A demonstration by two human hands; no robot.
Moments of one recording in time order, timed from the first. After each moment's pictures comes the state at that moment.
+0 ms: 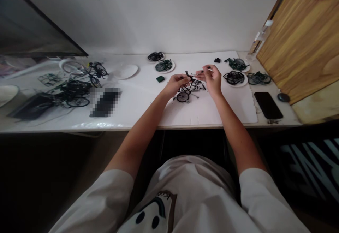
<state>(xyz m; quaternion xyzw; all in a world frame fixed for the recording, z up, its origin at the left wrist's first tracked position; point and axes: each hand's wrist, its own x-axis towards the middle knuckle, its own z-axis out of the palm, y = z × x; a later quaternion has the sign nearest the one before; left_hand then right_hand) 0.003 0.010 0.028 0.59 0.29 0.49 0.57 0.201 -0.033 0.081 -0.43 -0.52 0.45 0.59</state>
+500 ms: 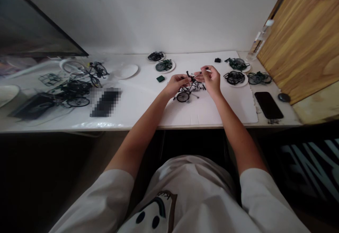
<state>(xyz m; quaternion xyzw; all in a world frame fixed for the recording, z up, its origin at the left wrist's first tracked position) 0.002 0.005 0.032 0.61 0.30 0.48 0.55 0.201 -0.032 0.076 -0.41 -0.52 0.50 0.57</state>
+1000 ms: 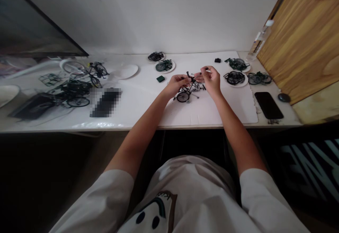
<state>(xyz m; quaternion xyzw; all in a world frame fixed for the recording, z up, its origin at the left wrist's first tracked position) 0.002 0.007 0.030 0.60 0.30 0.48 0.56 0.205 -0.024 0.063 -0.37 -0.51 0.50 0.59</state>
